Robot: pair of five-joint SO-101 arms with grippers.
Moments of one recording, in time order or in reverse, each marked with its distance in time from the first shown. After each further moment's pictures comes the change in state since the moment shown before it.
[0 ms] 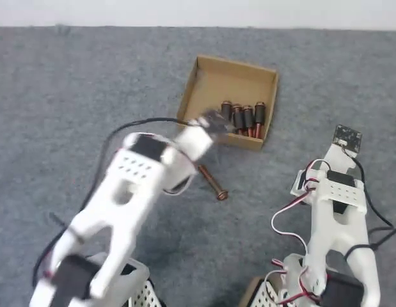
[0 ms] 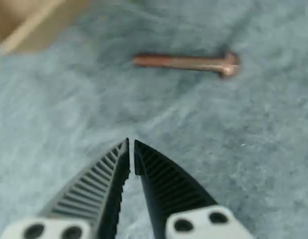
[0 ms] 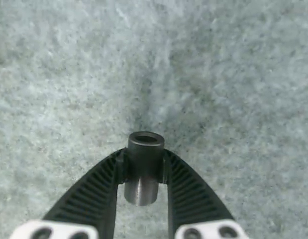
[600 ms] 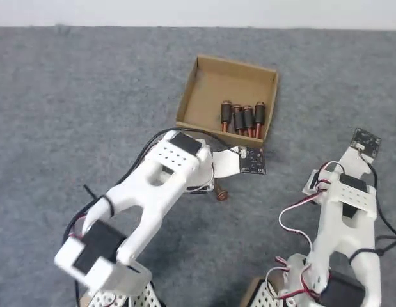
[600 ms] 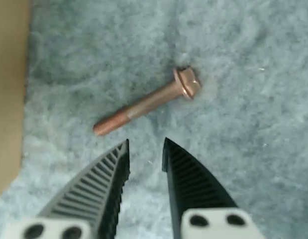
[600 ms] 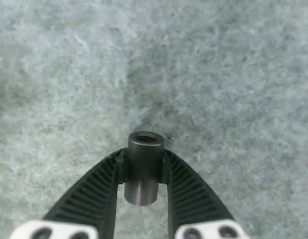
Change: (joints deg) left arm 6.9 17.8 -5.8 -7.6 -26.8; right arm 6.3 0.0 0.0 -2.4 0.0
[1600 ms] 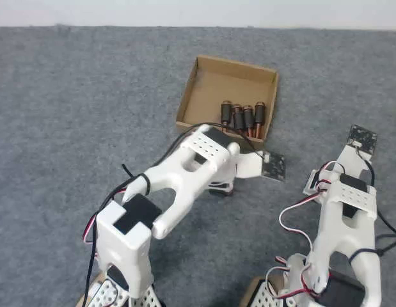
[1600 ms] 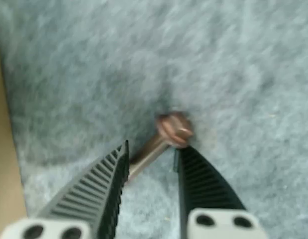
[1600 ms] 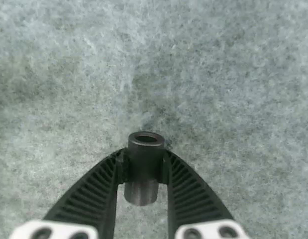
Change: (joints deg) left arm 6.0 19.8 -17.0 1.8 -3.7; right arm 0.1 0.0 0.0 -1.4 5.0
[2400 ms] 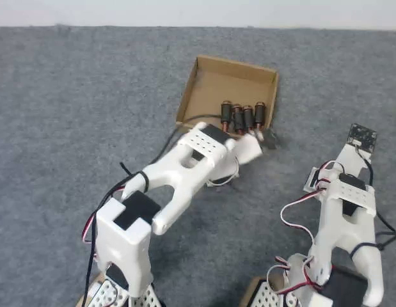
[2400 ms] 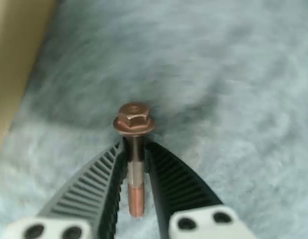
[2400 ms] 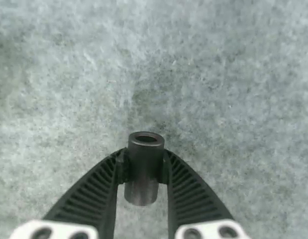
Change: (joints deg) left arm -2.7 1.5 -1.2 -0.6 27.5; right arm 0.0 3.4 0.0 -5.4 0.0
